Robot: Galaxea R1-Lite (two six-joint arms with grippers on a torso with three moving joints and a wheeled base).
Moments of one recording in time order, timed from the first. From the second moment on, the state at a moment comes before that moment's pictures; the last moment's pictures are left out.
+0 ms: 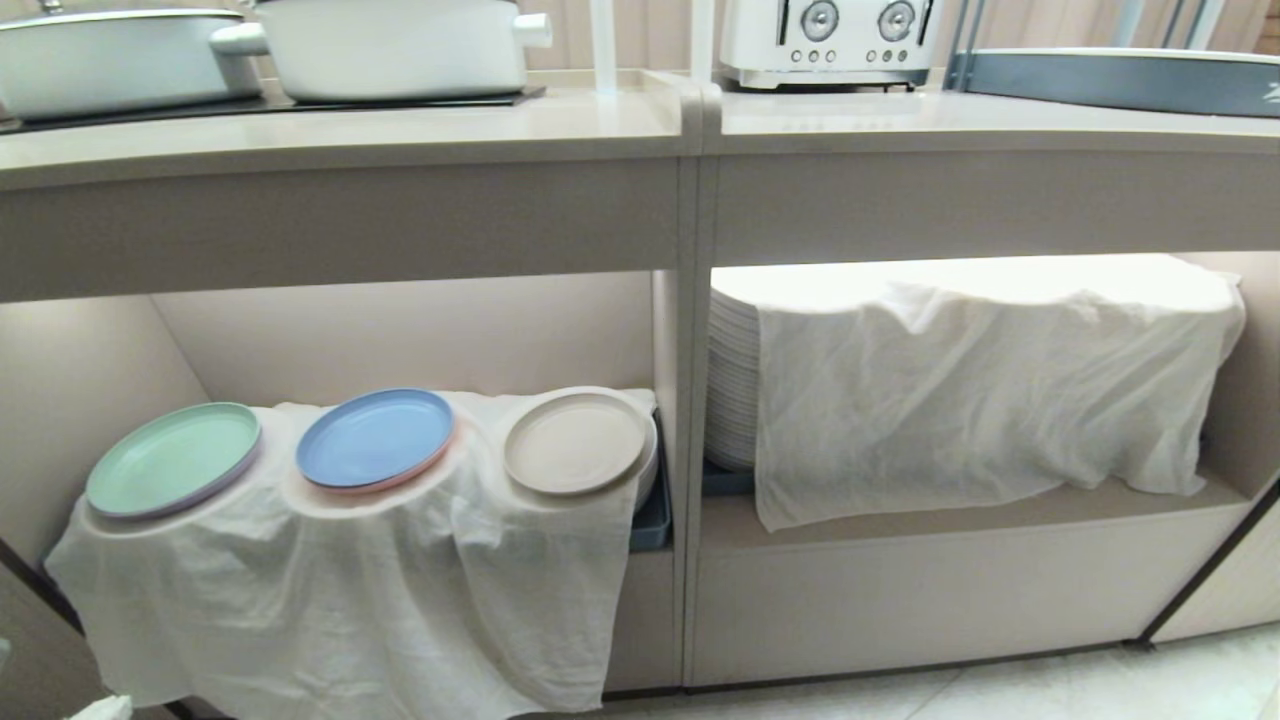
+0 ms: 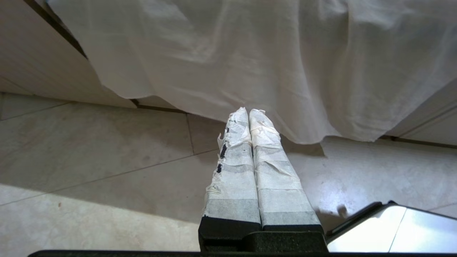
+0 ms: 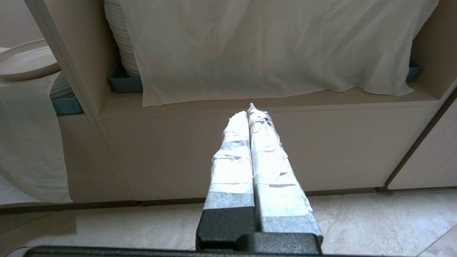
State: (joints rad) left arm -0.07 0.75 -0.08 -0.15 0.30 -0.09; right arm 0.00 0.00 0.00 0.00 0.00 0.00
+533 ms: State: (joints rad) left arm 0.06 0.48 0.00 -0.12 0.12 -0.07; right arm 0.00 0.00 0.00 0.00 0.00 0.00
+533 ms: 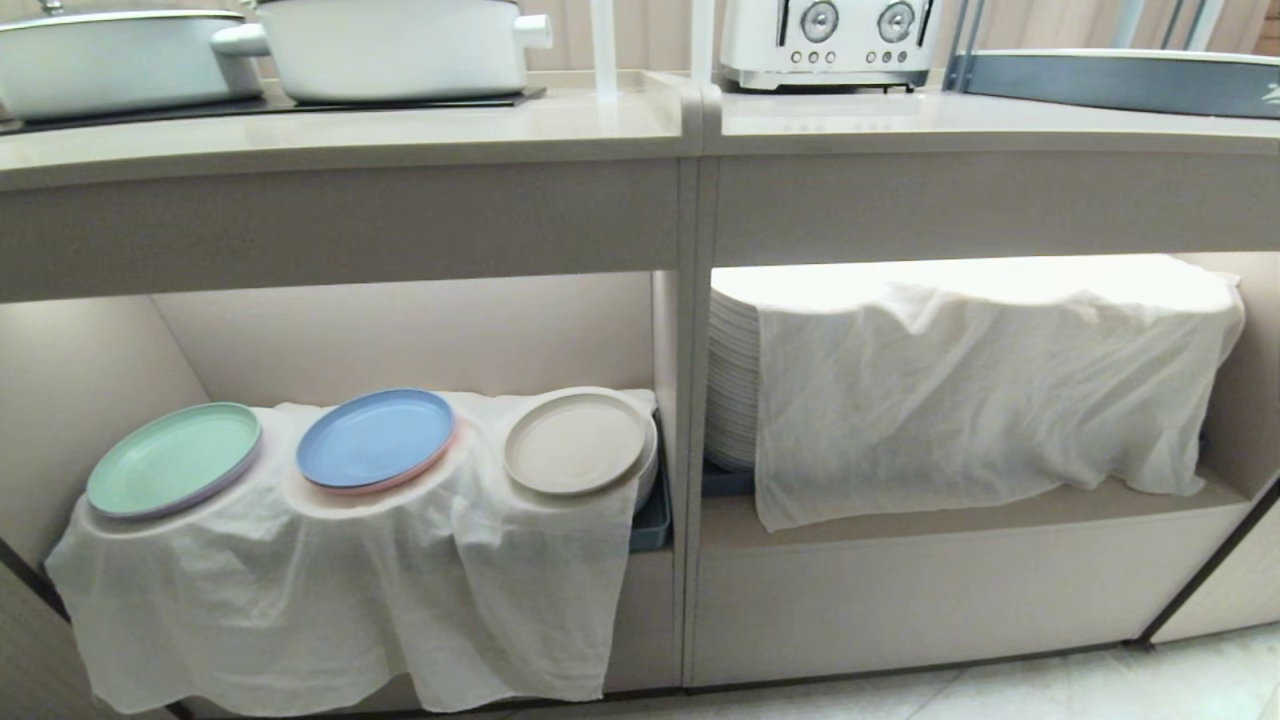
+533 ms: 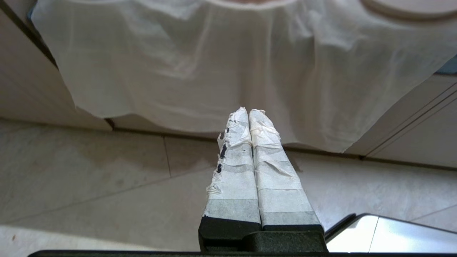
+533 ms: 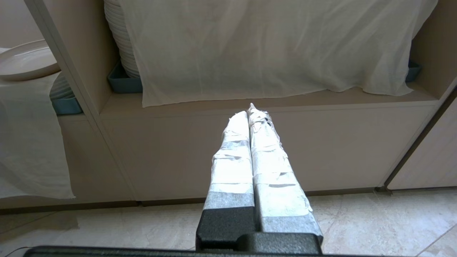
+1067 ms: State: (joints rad) left arm 0.03 0.29 0.00 -0.09 0.07 -0.06; right arm 0.00 0.00 0.00 0.00 0.00 0.00
